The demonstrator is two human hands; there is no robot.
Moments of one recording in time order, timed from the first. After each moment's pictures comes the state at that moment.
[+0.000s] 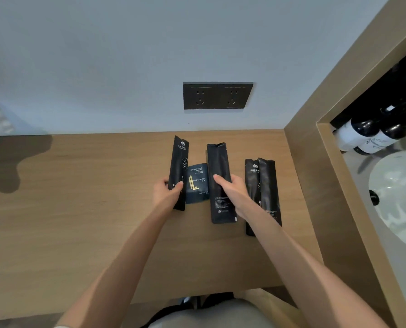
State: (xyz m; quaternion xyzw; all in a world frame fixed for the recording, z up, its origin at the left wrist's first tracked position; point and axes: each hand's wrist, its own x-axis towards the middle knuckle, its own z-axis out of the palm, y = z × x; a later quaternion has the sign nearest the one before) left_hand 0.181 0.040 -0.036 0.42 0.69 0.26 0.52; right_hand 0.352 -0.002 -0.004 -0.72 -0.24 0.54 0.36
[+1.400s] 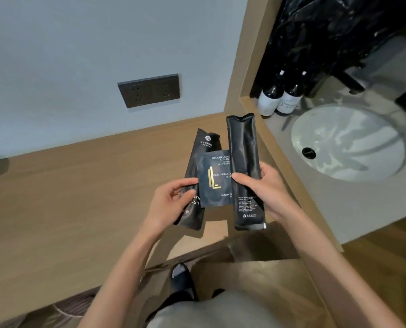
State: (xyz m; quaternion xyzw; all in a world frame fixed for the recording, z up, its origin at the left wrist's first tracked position) left_hand 0.236 -0.114 0.089 0.64 0.42 0.24 0.60; right_hand 0.431 -0.198 0.132 -0.70 -0.24 0.45 0.50
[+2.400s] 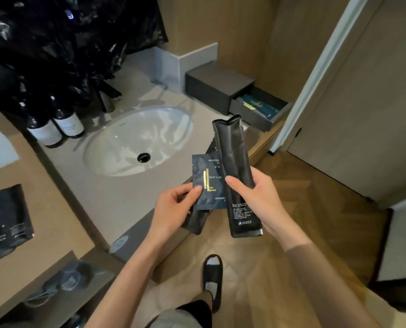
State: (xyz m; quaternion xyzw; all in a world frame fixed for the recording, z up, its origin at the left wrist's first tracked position) left_hand 0.621 -0.468 0.143 0.70 0.22 0.15 0.66; right_hand 0.727 -0.613 0.170 -0.74 -0.19 0.20 0.62
